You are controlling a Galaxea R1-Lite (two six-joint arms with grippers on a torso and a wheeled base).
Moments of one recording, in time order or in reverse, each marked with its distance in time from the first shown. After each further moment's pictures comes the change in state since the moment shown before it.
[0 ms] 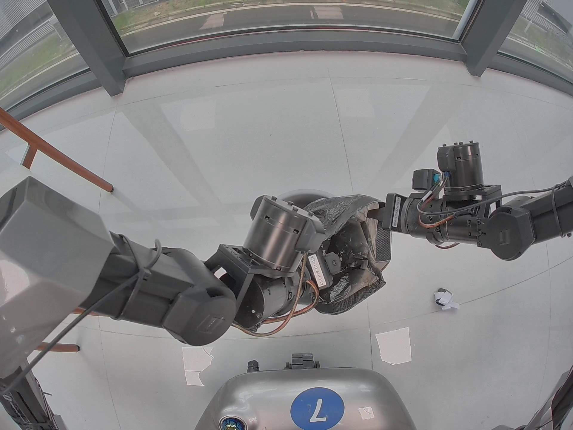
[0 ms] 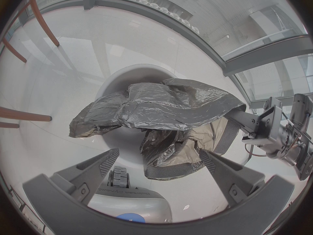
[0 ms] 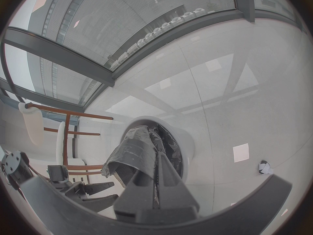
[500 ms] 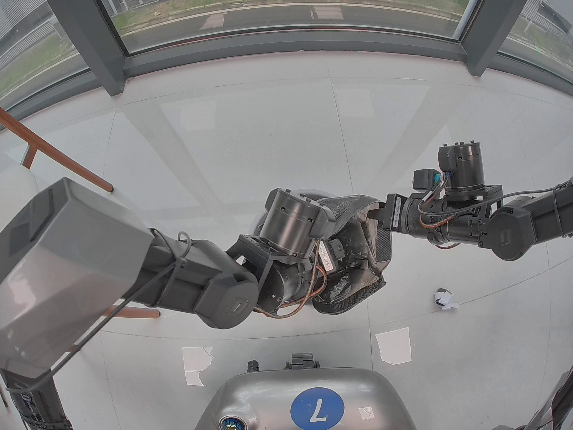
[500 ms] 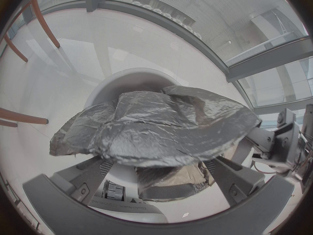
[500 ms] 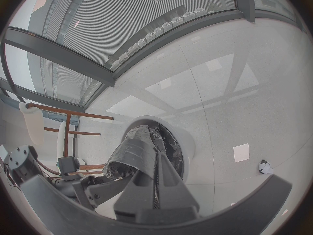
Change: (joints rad) left arm 0.026 0.104 -0.133 0.001 0.047 -0.004; right arm 0.001 -0.006 0.003 0.000 0.002 0.001
